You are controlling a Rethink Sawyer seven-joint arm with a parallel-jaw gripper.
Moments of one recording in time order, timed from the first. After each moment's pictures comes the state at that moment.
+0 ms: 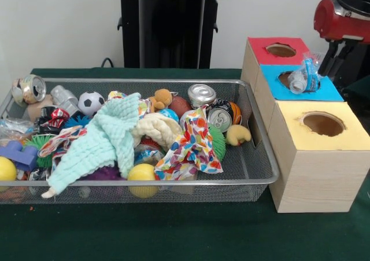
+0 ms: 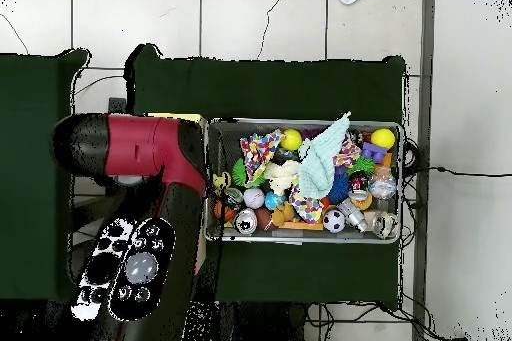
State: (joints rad) arm 0.33 -0.46 -0.42 1.22 0.27 0.97 1.59
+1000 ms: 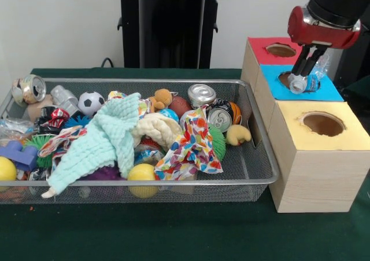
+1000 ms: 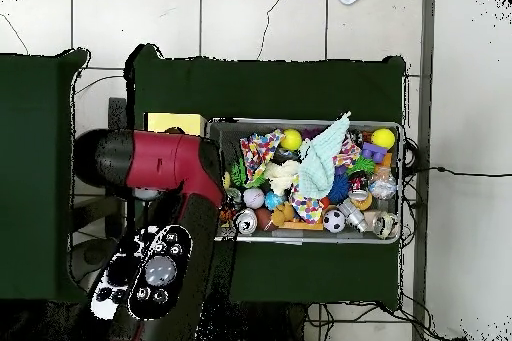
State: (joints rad) arm 0.32 -0.47 -0.42 1.33 0.28 0.97 1.59
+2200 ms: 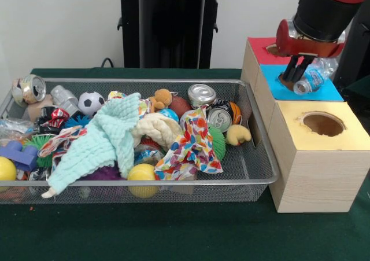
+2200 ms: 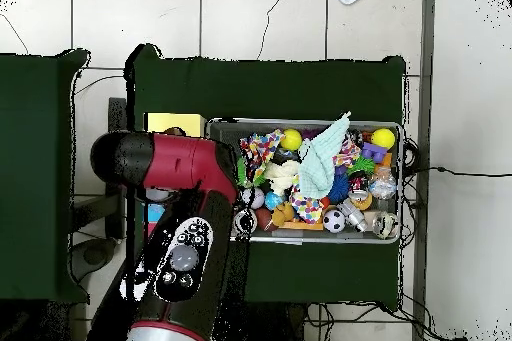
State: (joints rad) arm 0.27 -0.45 -0.36 1.37 0.28 0.97 1.59
